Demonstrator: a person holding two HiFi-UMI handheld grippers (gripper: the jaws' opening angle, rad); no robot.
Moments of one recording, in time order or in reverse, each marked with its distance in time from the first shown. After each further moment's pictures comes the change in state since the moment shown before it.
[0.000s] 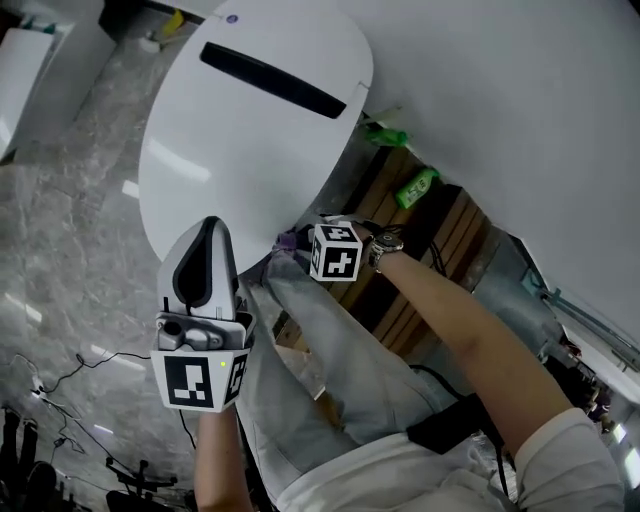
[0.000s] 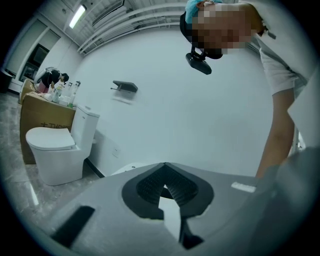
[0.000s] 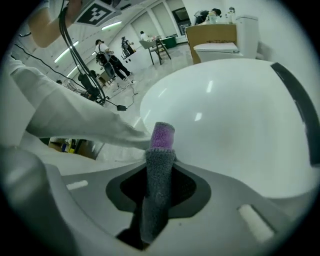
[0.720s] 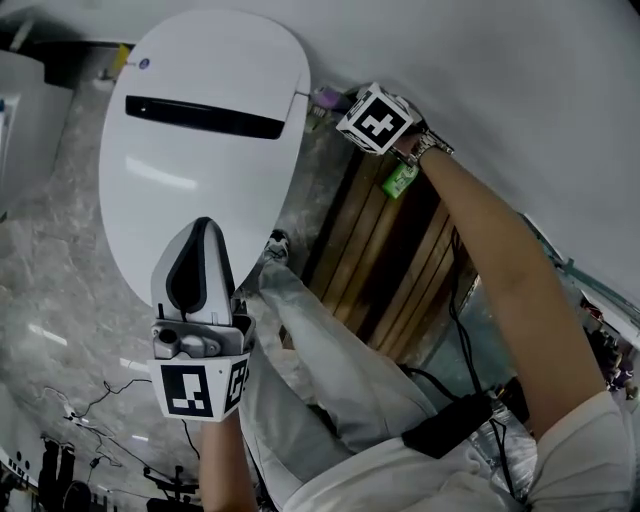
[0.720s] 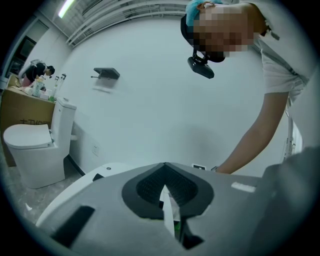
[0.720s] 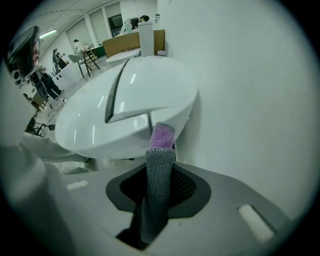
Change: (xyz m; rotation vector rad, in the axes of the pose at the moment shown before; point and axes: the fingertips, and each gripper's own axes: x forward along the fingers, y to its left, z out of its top) left arm 0.115 -0.070 -0.006 0.034 0.065 -0.094; right arm -0.188 -0.294 -0.162 0.508 -0.046 -0.512
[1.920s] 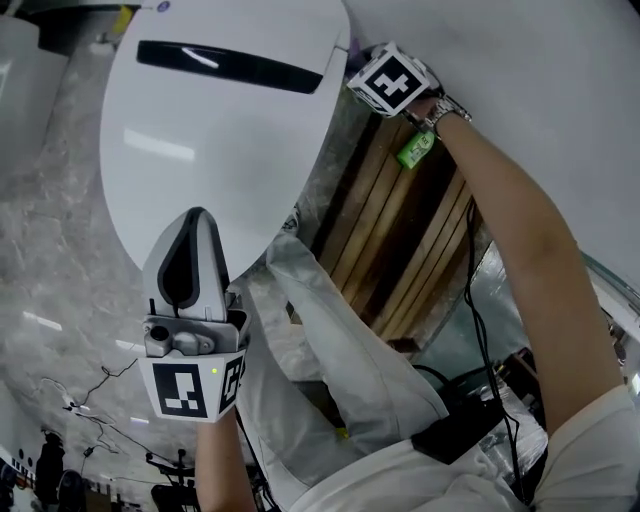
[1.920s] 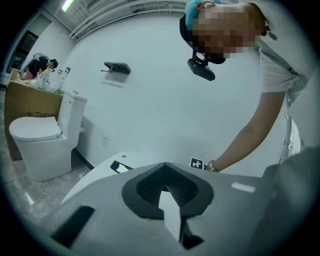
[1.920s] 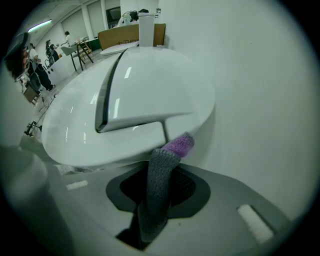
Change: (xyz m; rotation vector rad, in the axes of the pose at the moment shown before) left arm -0.050 0.060 -0.040 -0.035 0.062 0.002; right arm 0.035 0.018 0.026 0.008 0.045 -0.092
